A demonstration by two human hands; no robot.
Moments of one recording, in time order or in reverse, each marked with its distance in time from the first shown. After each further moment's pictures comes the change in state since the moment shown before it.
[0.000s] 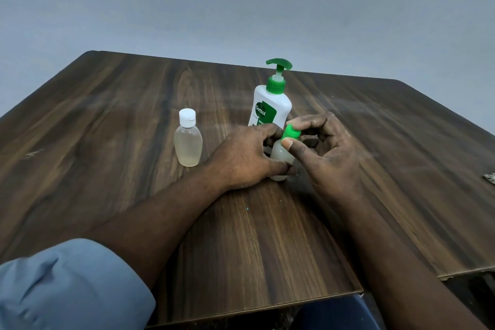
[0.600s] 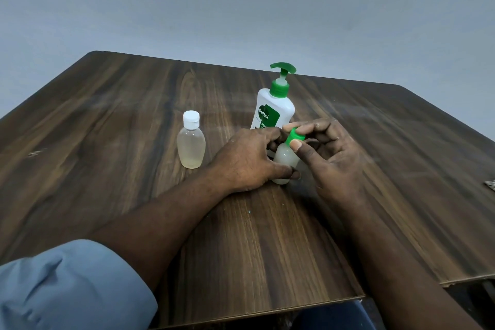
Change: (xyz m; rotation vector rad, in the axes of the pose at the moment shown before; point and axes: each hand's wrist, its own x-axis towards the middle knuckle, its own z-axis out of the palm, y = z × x) left_hand 0.000 -0.001 0.002 0.010 0.020 -0.020; right_hand -0.002 -0.001 0.001 0.101 -0.021 0.026
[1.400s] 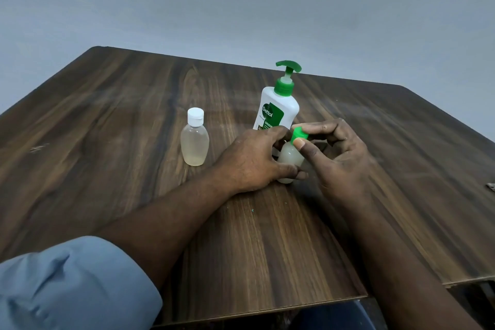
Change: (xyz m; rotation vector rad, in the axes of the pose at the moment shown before) left_hand 0.001 -0.005 0.006 -0.020 0.009 0.055; right_hand -0.003 -0.003 0.000 -0.070 0.064 0.044
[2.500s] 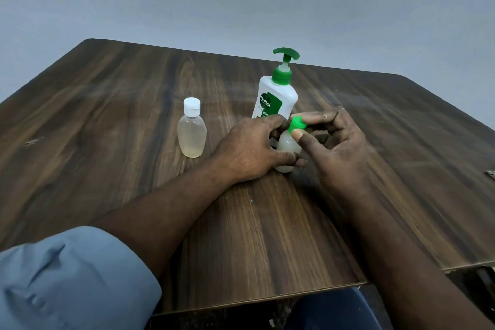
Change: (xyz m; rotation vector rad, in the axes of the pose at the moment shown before) left_hand 0.002 0.000 0.000 0.029 0.038 0.013; right_hand -0.001 0.001 0.001 -0.013 0.003 0.012
